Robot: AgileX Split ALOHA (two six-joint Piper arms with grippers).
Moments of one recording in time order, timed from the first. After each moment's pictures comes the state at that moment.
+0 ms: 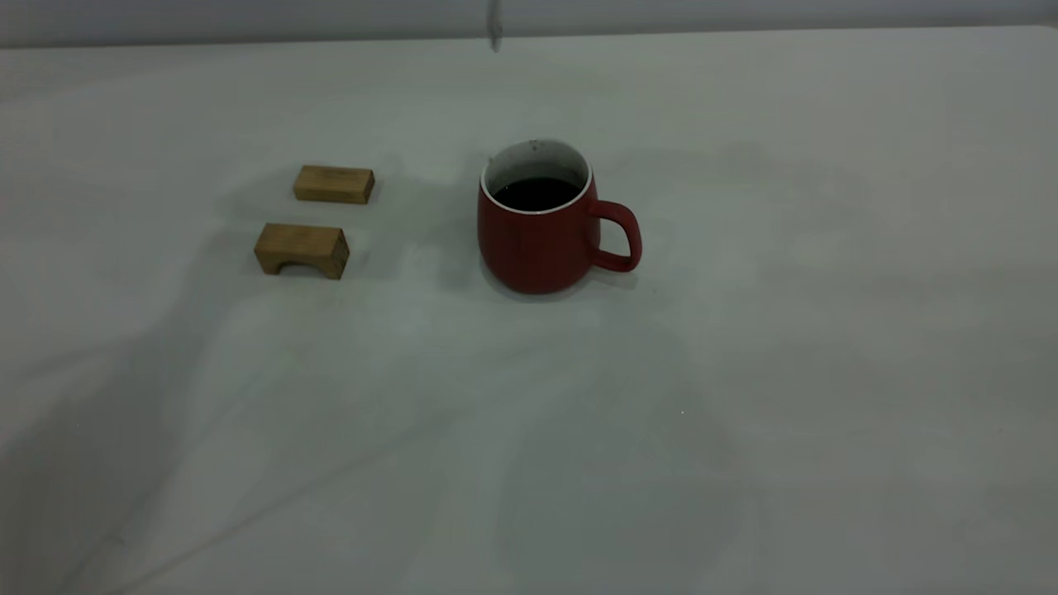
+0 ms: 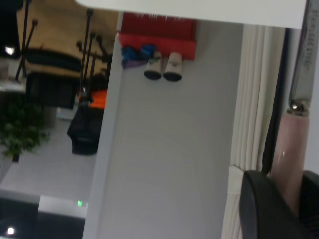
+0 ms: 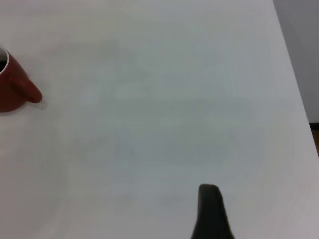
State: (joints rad) left arm -0.25 2.31 -1.91 -1.15 1.17 -1.49; right arm 0.00 0.02 -0.47 -0.02 1.13 -0.01
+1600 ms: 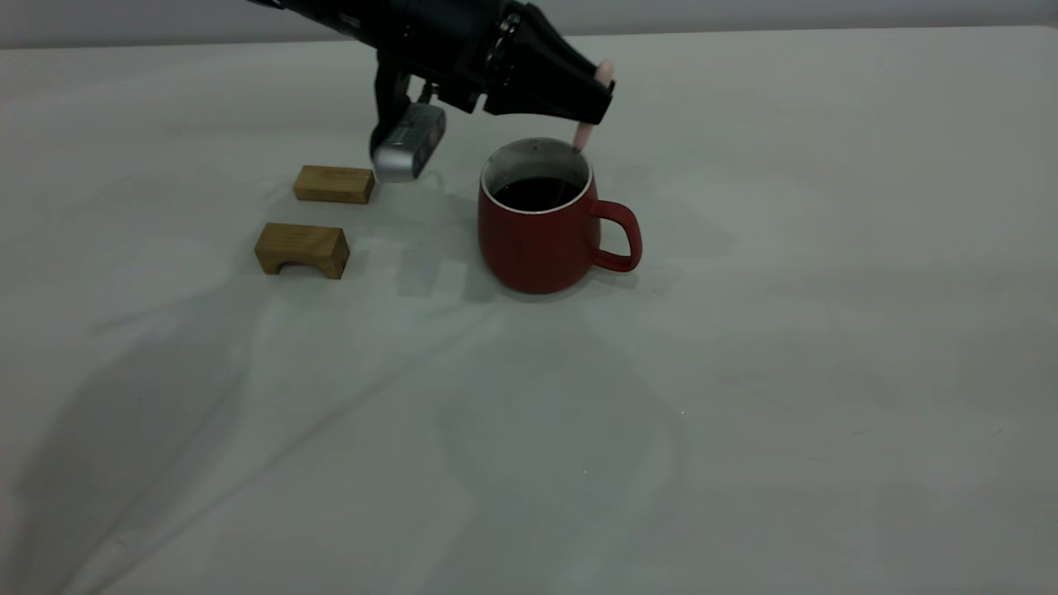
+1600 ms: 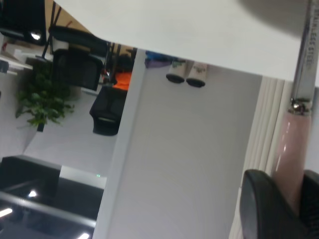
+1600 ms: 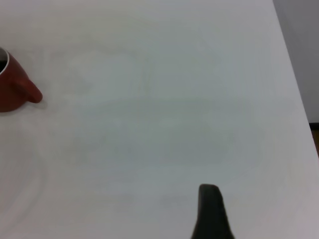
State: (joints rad) left arm -0.25 2.65 -1.91 -1.28 1.16 -1.19; right arm 0.00 0.02 -0.47 -0.02 1.13 -0.01
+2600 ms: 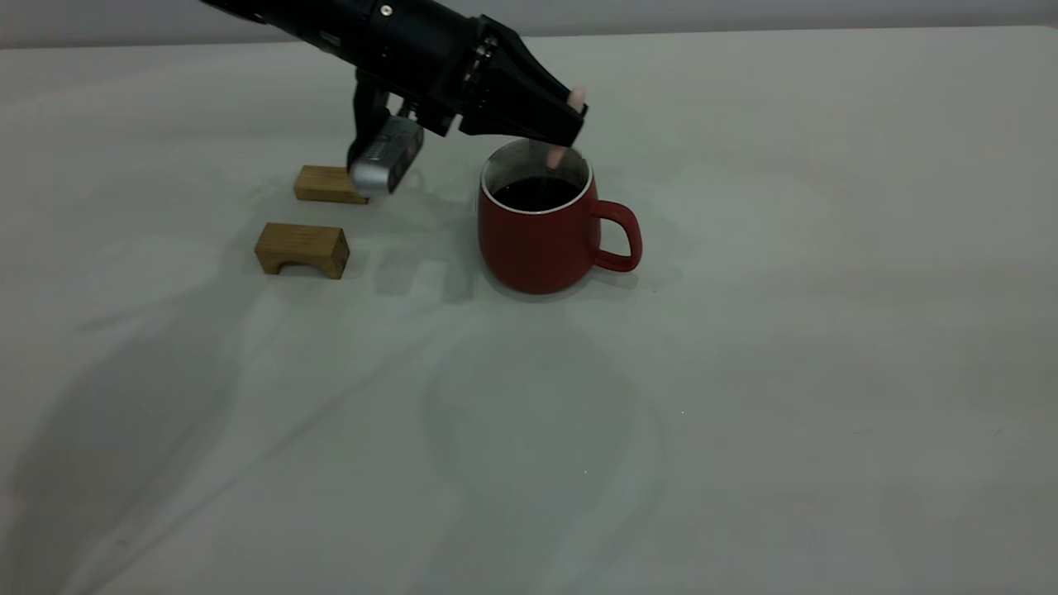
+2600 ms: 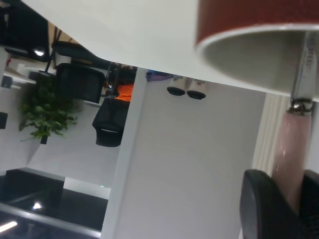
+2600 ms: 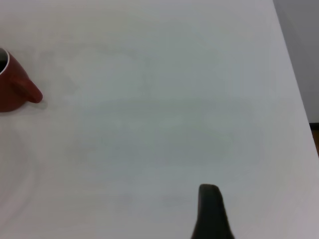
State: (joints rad) left arm -0.22 2.67 -1.91 -1.25 1.16 -1.13; right arm 0.00 0.02 -0.47 -0.02 1.13 -0.01
